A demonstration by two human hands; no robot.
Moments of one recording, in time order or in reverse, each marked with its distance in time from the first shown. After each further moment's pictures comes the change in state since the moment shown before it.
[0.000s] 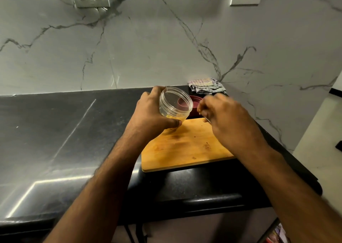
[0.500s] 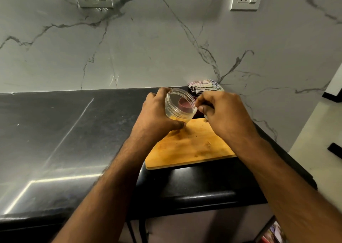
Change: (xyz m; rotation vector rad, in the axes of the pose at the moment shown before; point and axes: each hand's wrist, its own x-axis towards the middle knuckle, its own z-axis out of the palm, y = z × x) left_hand -0.008 0.003 0.003 -0.003 0.006 0.032; right_hand 0.014 -0.018 -0.002 0.198 0.077 0.145
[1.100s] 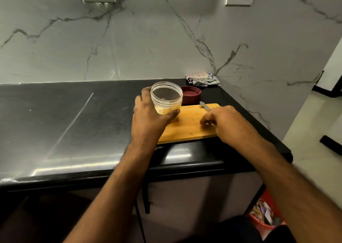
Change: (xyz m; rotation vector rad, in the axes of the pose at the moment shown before) left_hand -0.058 -0.010 0.010 -0.094 0.309 -0.053; right_hand -0.055 0.024 -0.013 -0.275 -0.372 -0.032
